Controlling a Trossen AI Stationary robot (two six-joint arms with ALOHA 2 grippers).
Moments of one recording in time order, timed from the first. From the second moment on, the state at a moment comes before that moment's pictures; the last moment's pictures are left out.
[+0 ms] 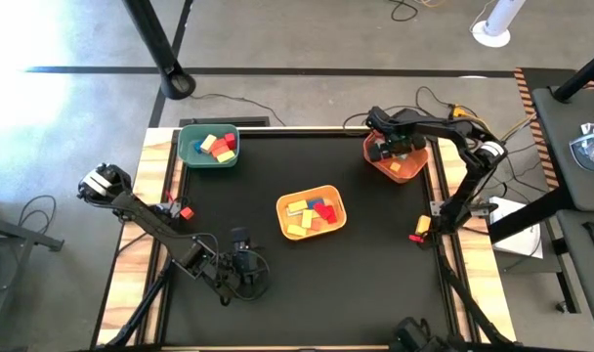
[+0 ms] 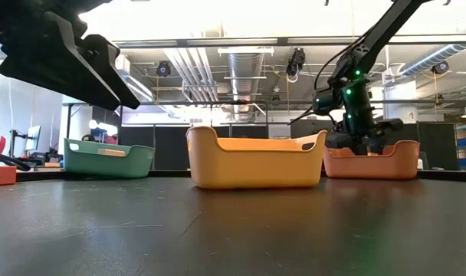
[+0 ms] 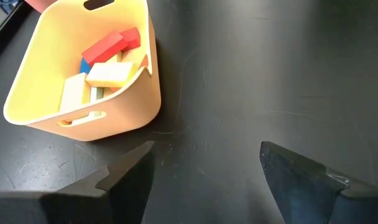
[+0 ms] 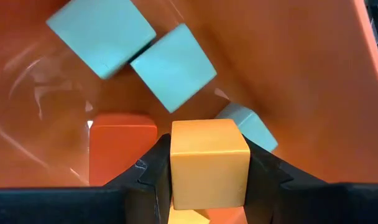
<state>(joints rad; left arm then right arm) -0.65 1.48 0.76 -0.18 -0.67 -0.41 -0.91 1.77 1.07 -0.88 0.28 0.50</state>
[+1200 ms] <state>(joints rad) -0.04 1.50 0.83 -1.23 -0.17 -0.56 0.17 1.24 0.88 -0.56 0.59 0.55</state>
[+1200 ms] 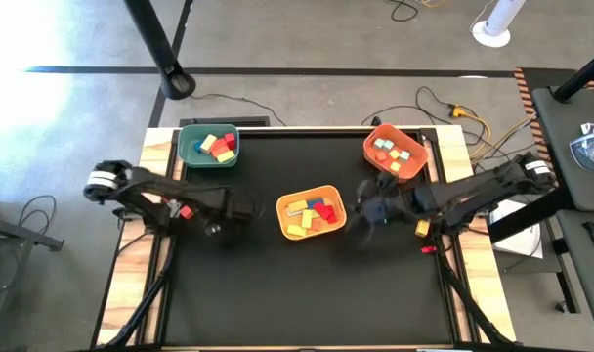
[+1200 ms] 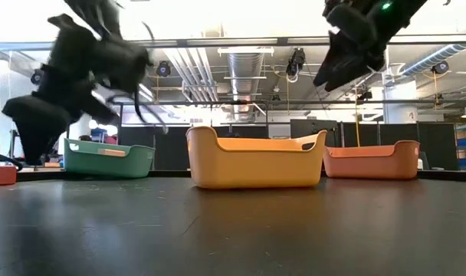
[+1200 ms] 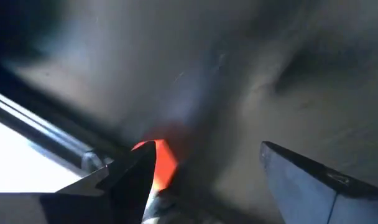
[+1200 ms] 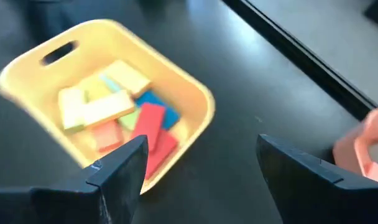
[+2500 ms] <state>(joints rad) 0.24 2.04 0.85 -1.39 -0.18 -0.15 0.47 1.42 0.89 -0.54 0.73 0.67</state>
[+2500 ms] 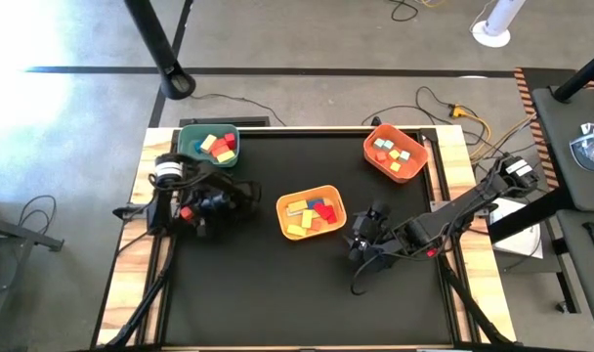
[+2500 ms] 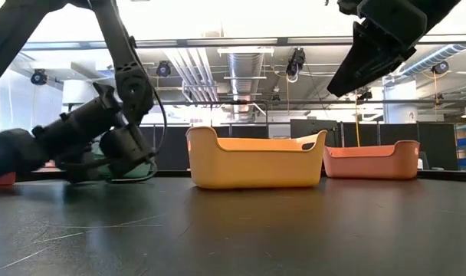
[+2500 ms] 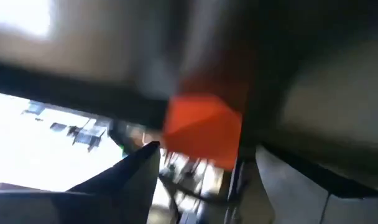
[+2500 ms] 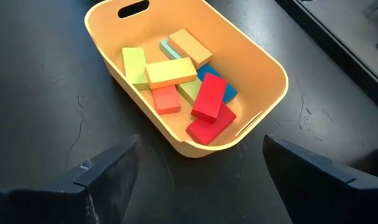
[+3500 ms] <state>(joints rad) 0.37 1.93 0.73 -1.28 -0.06 -0.17 0.48 1.42 0.89 -0.54 0.70 0.71</state>
